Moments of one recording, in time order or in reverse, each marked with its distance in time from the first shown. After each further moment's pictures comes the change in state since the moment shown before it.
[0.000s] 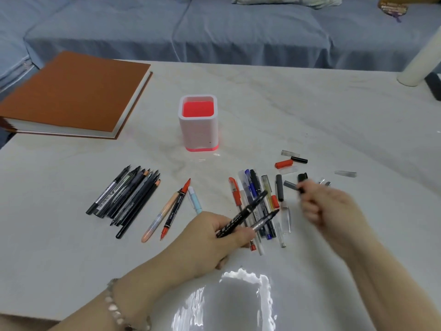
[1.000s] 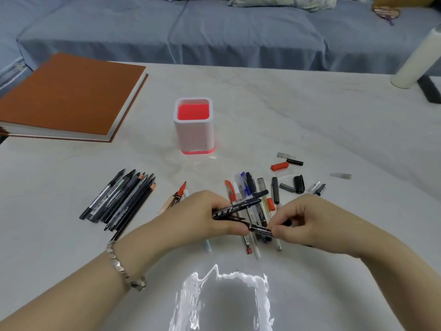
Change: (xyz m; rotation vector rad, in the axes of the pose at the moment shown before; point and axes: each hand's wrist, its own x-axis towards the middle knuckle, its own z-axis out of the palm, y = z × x) left_hand 0.038 0.012 -0.024 0.500 -0.073 0.152; right_hand -0.012 -0.029 0.011 -0.951 -0.575 -0.136
